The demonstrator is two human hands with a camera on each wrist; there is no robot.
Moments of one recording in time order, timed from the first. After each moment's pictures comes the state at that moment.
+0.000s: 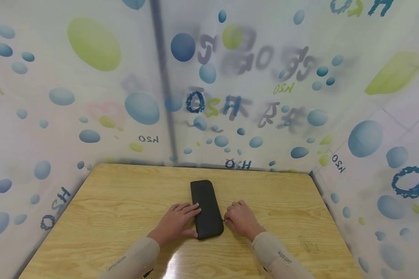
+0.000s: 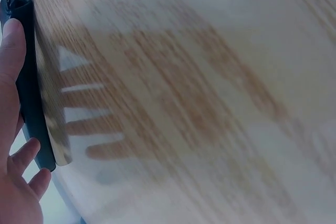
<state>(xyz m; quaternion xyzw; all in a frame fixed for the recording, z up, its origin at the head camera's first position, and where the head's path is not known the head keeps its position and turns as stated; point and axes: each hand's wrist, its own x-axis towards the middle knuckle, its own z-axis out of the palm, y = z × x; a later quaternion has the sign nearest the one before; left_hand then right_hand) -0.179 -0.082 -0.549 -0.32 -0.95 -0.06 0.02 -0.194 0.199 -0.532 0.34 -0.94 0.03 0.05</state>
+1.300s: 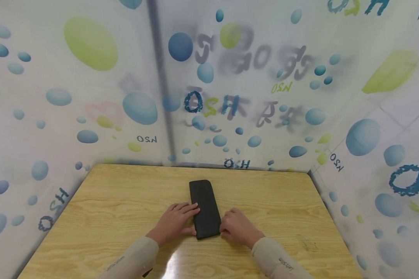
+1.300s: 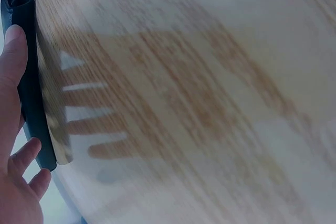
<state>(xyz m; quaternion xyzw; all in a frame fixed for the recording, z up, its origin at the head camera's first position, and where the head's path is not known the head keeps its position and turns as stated) -0.183 -0.082 -0.554 -0.32 -0.94 -0.03 0.05 -0.179 0.194 -0.526 0.43 -0.90 0.03 -0.03</state>
